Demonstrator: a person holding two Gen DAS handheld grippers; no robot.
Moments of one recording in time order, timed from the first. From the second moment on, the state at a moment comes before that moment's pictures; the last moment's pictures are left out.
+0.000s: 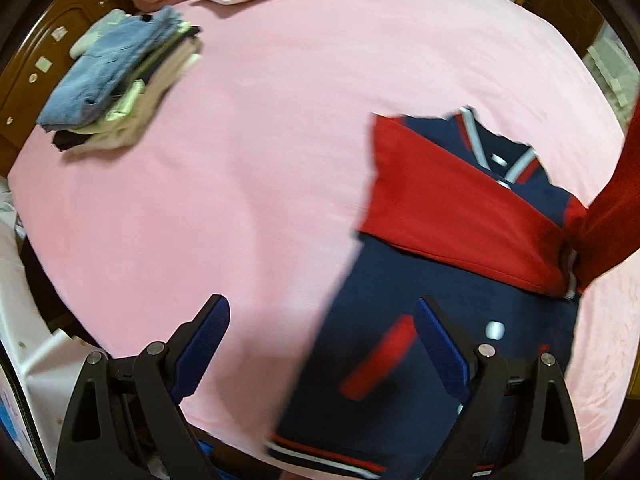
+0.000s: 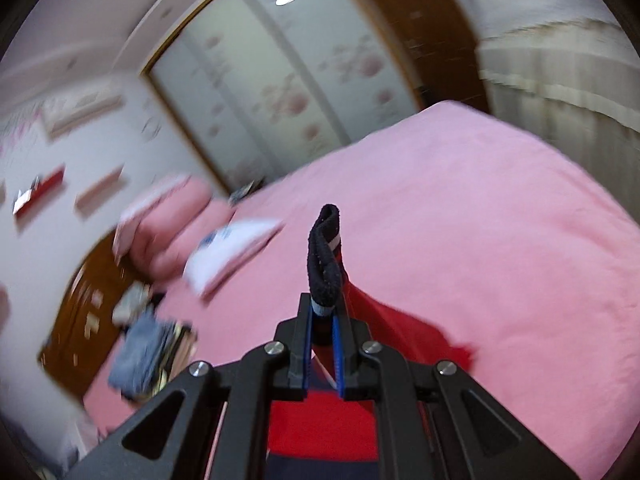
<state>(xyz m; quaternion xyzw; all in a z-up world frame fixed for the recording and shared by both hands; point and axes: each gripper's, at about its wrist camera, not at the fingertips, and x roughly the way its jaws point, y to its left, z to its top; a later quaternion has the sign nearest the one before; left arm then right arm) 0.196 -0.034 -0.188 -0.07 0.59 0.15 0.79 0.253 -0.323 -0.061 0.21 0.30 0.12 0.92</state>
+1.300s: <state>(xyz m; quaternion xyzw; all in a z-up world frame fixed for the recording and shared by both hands) 0.302 -0.062 -0.265 -0.14 0.64 0.02 0.76 0.277 -0.243 -0.254 0.13 0.52 0.19 0.82</state>
